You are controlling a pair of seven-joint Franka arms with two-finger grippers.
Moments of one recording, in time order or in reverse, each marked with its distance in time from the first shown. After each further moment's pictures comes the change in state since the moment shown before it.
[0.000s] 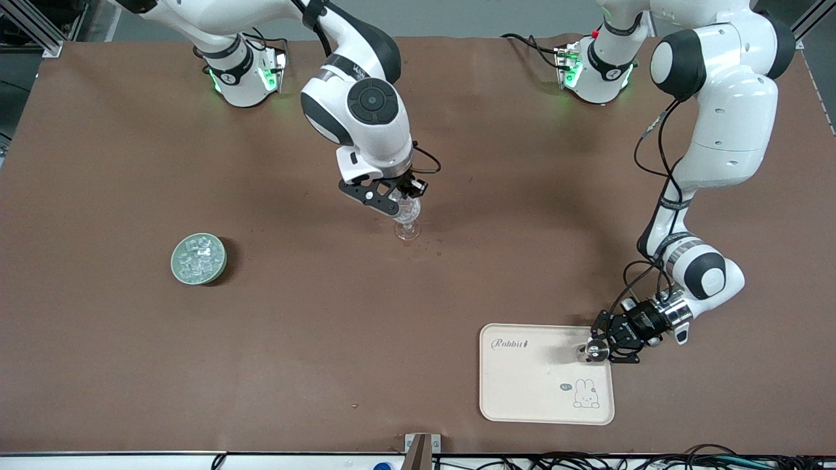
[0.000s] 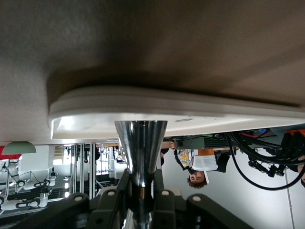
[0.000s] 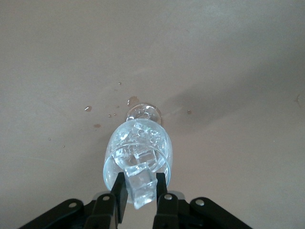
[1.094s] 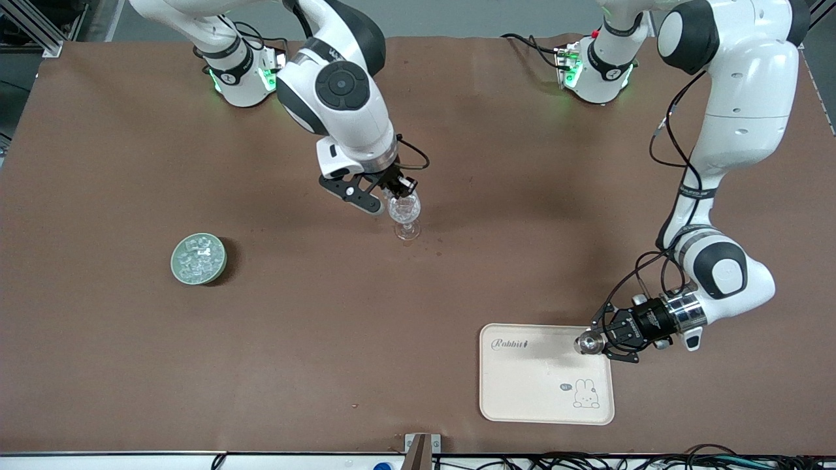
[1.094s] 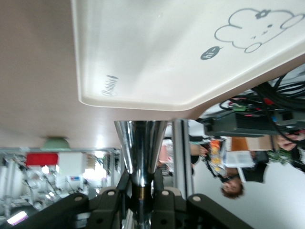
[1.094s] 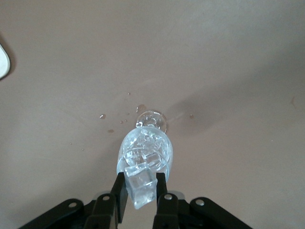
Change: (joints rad) left arm -0.005 -0.125 -0.039 -0.003 0.212 -0.002 -0.172; right arm -0.040 -0.073 0.000 -0.003 0.061 0.000 -0.021
